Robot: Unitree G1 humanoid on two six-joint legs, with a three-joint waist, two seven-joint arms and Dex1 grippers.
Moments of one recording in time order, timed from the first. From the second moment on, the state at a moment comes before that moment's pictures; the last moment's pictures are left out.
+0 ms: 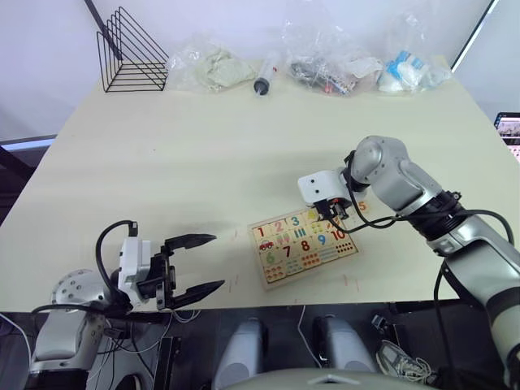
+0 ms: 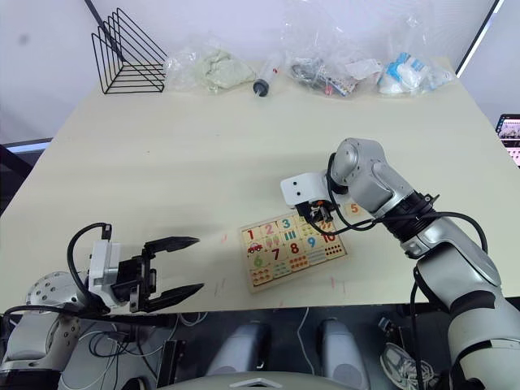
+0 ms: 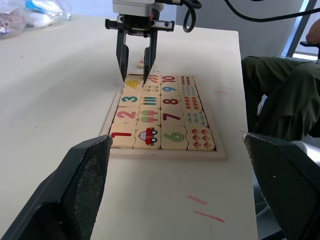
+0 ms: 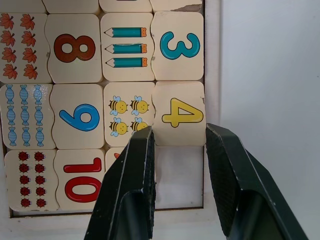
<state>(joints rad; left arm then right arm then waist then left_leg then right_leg) 0.19 0.68 0.24 -0.13 -0.59 -0.07 -1.38 -1.00 -0.53 0.66 0.22 -0.29 0.36 1.49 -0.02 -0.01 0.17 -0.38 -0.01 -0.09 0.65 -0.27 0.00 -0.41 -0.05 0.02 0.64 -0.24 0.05</state>
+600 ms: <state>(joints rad) 0.18 0.68 0.23 -0.11 -0.59 -0.08 -1.38 -0.98 -0.55 0.61 0.24 -0.23 0.32 1.48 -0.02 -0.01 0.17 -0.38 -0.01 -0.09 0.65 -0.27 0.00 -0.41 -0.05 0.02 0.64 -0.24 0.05</state>
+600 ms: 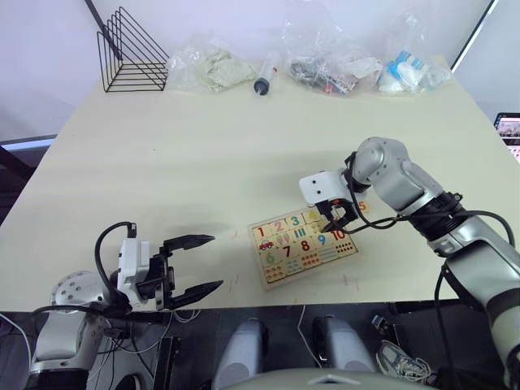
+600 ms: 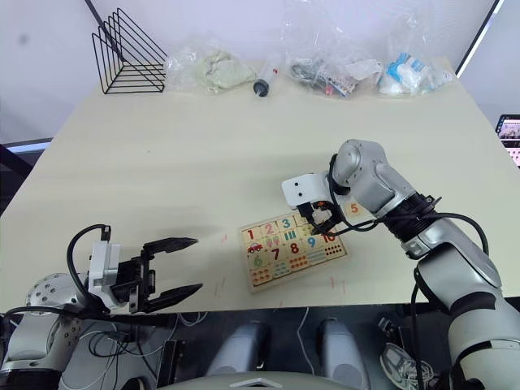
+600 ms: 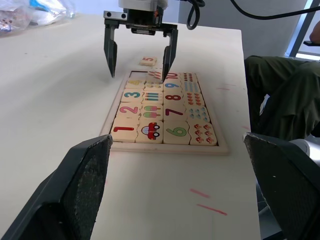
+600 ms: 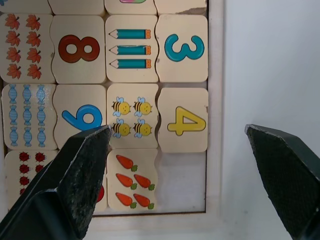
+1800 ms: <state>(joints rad) 0.11 0.68 0.22 -0.05 -0.57 -0.09 -1.39 -0.58 -0.48 0.26 0.20 0.12 0.23 1.18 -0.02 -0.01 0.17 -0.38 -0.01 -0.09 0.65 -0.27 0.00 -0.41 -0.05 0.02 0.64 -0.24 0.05</state>
